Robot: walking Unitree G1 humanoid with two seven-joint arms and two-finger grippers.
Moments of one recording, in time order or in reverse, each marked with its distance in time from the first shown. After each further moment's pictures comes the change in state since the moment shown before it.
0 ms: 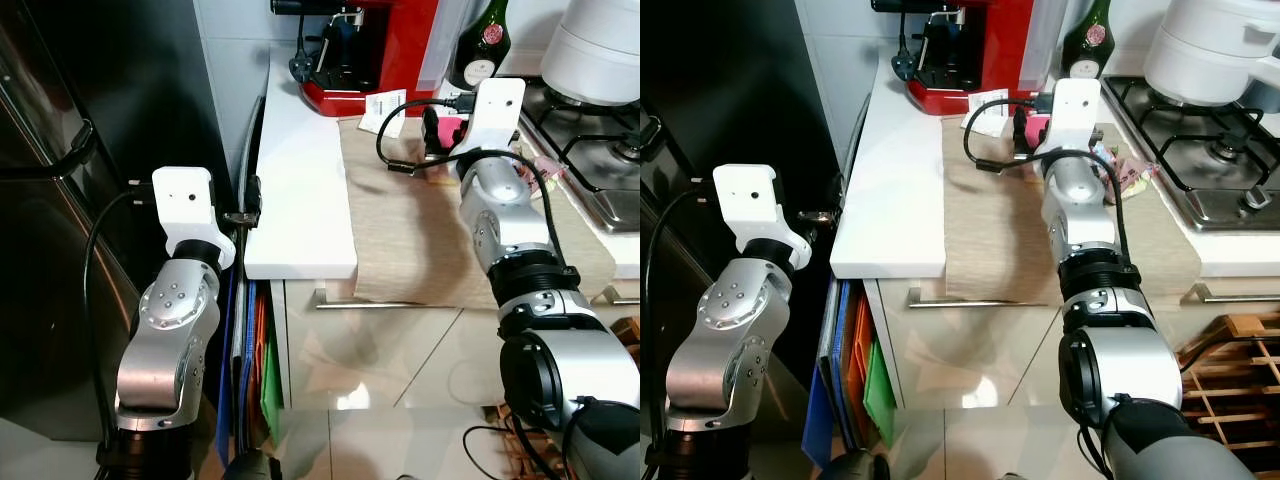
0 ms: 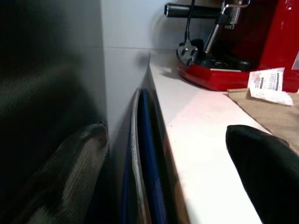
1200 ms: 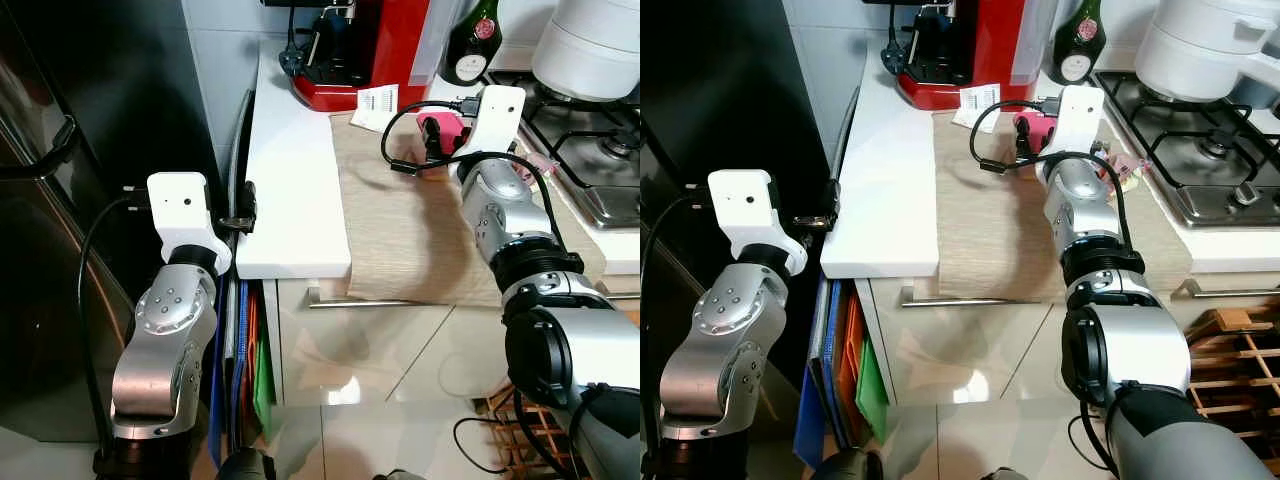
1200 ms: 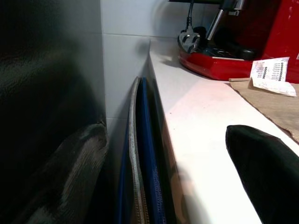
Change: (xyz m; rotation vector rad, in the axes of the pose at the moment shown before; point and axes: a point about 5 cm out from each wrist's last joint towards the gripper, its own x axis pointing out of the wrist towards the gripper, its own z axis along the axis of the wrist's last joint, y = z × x) left arm -0.004 0.001 -0.002 -0.004 0.027 0.024; right arm 0.007 -0.007 -0.004 0.073 0.079 0.009
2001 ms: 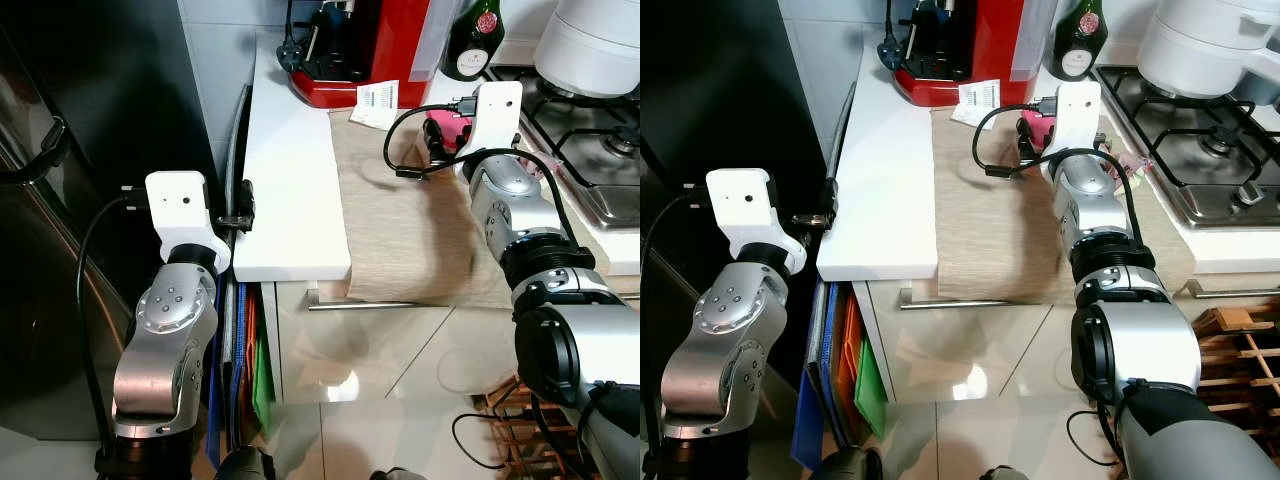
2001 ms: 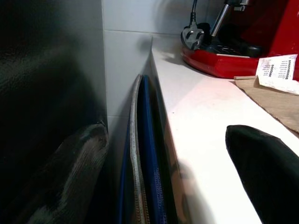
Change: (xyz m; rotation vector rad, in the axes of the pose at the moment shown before) left arm 0.001 0.000 0.001 0.003 -0.006 0.016; right arm 0.001 -0.006 0.005 -0.096 0.005 0.048
